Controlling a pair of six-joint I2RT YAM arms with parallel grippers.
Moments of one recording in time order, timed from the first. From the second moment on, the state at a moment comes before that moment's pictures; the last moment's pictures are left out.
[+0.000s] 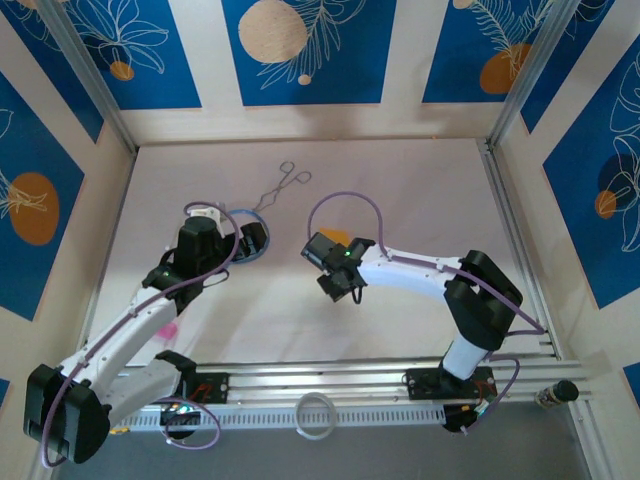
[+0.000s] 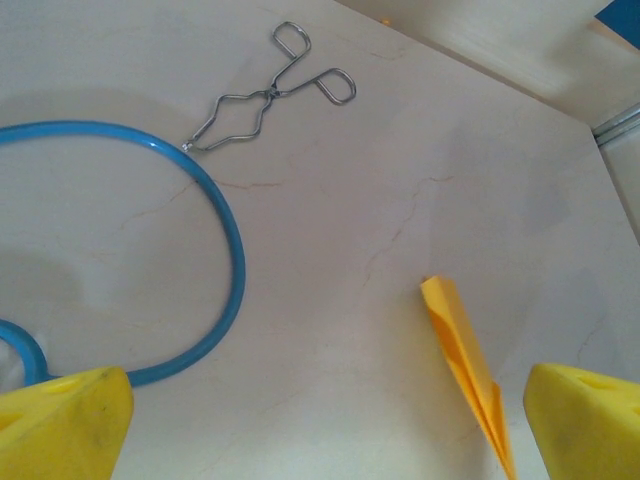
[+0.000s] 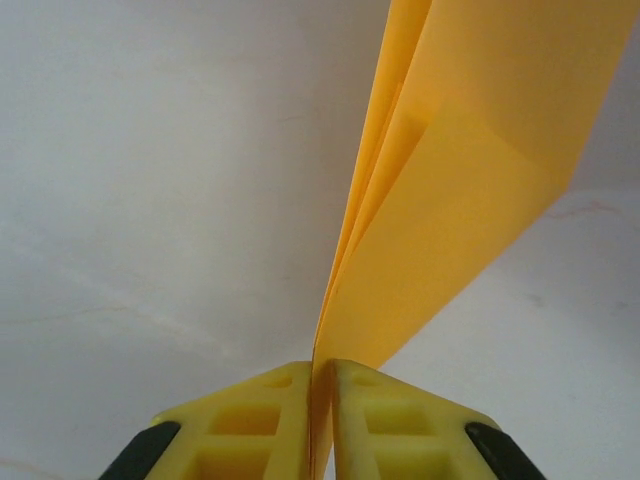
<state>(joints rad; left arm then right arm) -0.41 0.98 0.67 -0.22 0.01 -0.62 0.93 1.66 1.10 -0.76 0.20 0.27</state>
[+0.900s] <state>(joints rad) -0.41 1.16 0.71 -0.20 0.25 -0.63 0.55 1.54 0.88 -0.40 -0.48 0.54</state>
